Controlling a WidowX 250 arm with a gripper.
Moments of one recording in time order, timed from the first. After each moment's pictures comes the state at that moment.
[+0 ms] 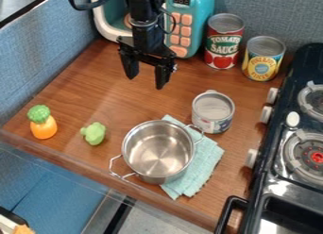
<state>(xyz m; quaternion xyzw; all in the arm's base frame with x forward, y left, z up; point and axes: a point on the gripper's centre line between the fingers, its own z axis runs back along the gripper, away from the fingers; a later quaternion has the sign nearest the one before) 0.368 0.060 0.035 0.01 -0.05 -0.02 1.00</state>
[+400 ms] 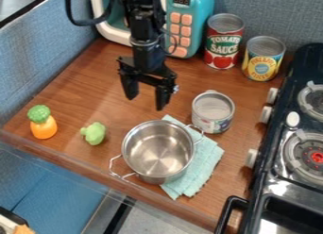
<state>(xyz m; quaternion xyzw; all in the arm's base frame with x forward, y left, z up) 0.335 0.029 0.036 -0.01 -0.04 -0.05 1.00</state>
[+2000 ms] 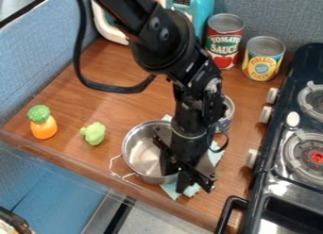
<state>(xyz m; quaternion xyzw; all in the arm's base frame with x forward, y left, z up) 0.241 -0.064 -0.003 0.03 -0.01 -0.18 0.98</state>
